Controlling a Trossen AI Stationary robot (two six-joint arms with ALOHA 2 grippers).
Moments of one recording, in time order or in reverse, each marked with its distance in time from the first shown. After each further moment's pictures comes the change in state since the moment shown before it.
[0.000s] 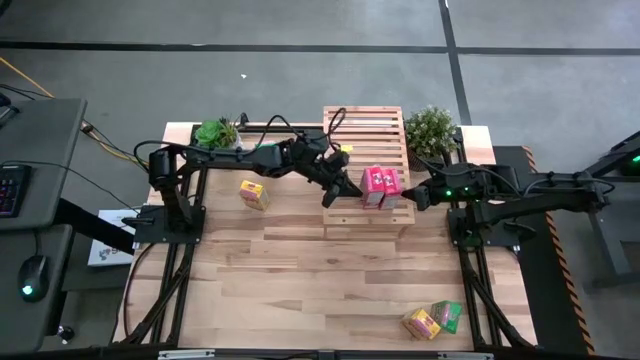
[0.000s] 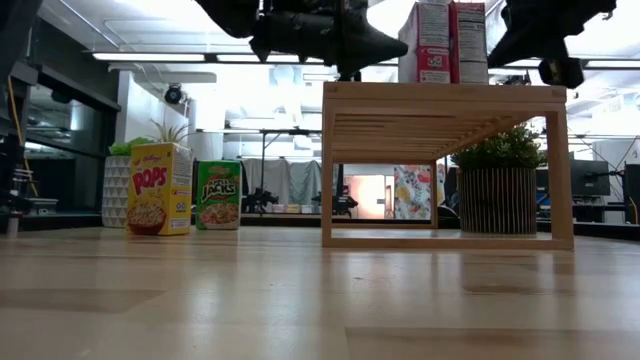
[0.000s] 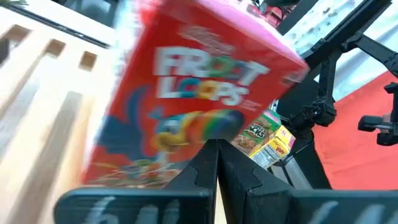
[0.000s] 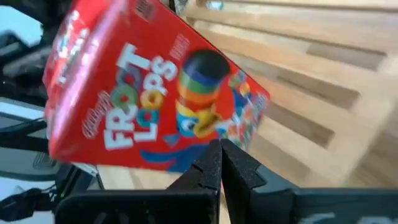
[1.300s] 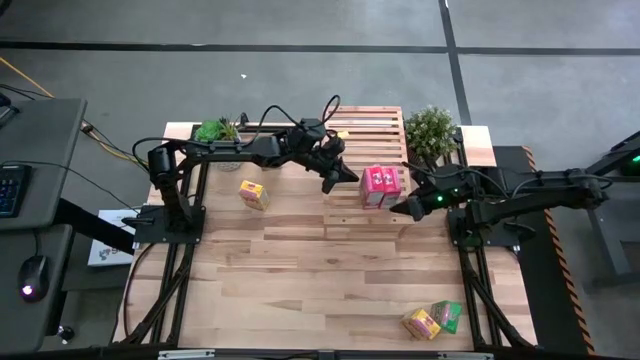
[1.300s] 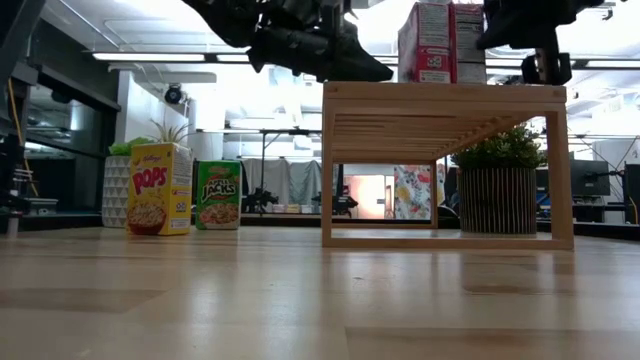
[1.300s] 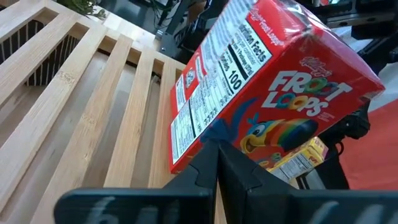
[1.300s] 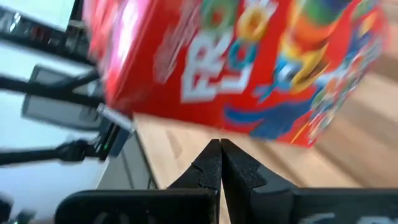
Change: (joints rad) left arm 0.086 0.000 0.000 -0.045 -0.022 0.035; right arm 0.018 0.102 0.000 0.142 -0.242 0.004
